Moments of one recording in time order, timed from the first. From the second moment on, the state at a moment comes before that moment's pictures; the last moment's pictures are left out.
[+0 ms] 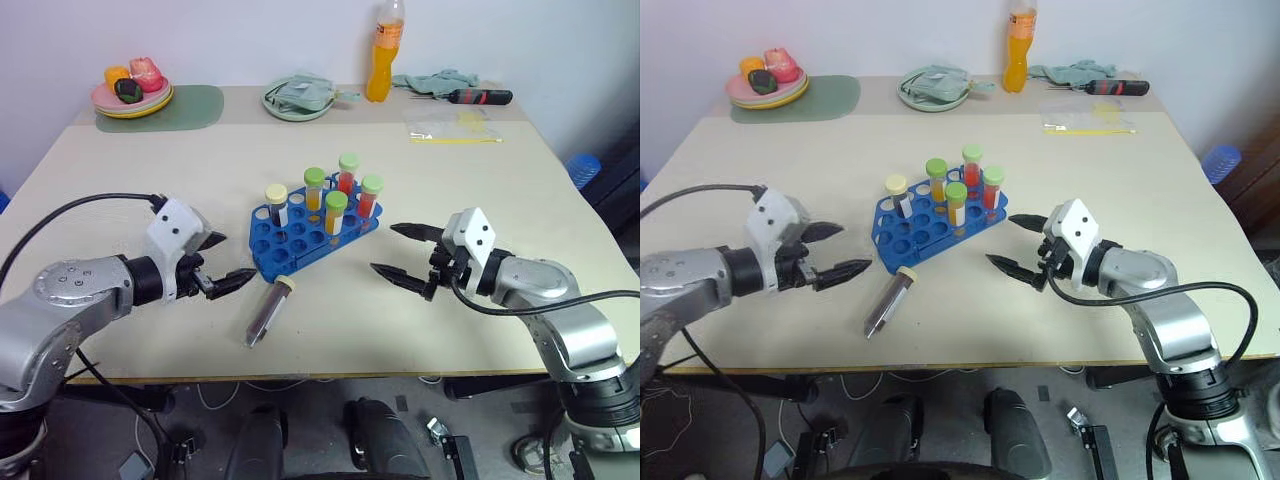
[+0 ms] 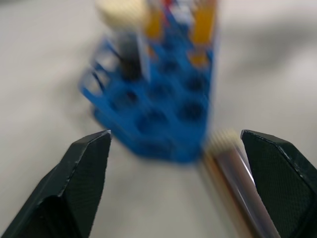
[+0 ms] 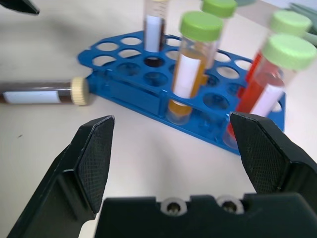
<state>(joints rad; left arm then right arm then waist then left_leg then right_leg) -0.38 0.92 0.16 -0.65 -0.79 1.22 -0.55 -0.30 -0.68 0.02 -0.31 0.37 0.43 0.87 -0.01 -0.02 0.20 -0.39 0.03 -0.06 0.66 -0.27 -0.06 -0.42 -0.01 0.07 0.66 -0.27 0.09</state>
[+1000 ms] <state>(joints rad) -0.72 0.73 -0.36 -0.25 -1.74 1.47 0.75 -0.31 -0.76 0.07 -0.35 0.39 0.41 1.06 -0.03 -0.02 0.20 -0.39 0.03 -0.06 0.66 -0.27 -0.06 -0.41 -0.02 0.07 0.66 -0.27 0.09</state>
